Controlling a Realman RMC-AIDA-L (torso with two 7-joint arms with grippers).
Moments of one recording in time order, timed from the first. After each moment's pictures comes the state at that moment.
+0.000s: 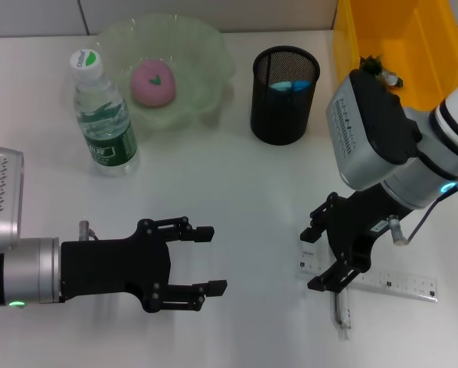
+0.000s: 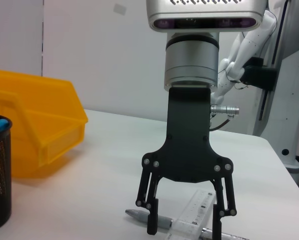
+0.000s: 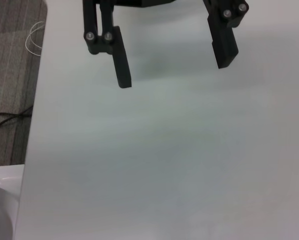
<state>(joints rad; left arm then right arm) -0.44 -2.05 1.07 0.42 1.76 1.57 -0.95 0.71 2.09 -1.43 -1.01 -2.40 -1.57 1.82</state>
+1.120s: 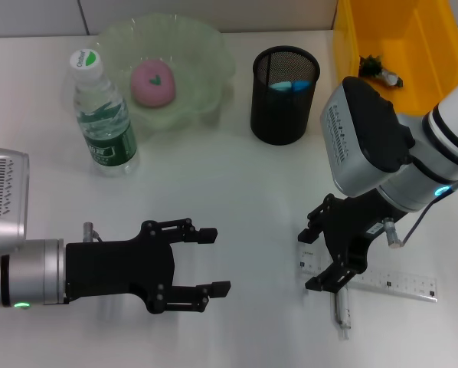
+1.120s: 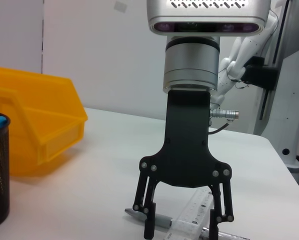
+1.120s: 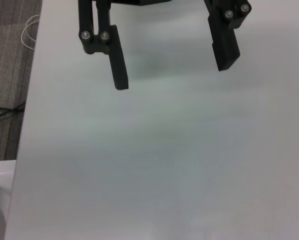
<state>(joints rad) -0.44 -2.06 1.07 0.42 1.77 1.56 -0.96 0.71 2.09 -1.47 -1.00 -2.40 -1.53 1.82</state>
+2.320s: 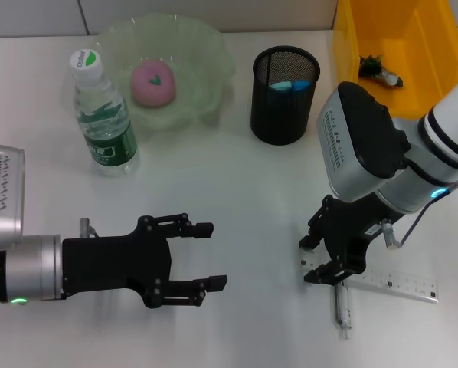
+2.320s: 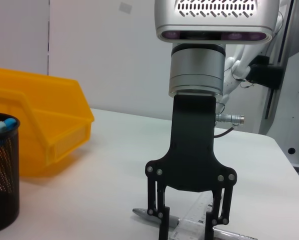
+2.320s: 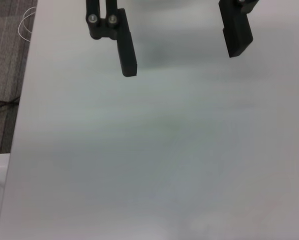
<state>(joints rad) -0.44 -2.05 1.06 0.43 1.76 1.55 -0.96 0.71 2.09 -1.49 -1.00 -2.40 -1.51 1.82</state>
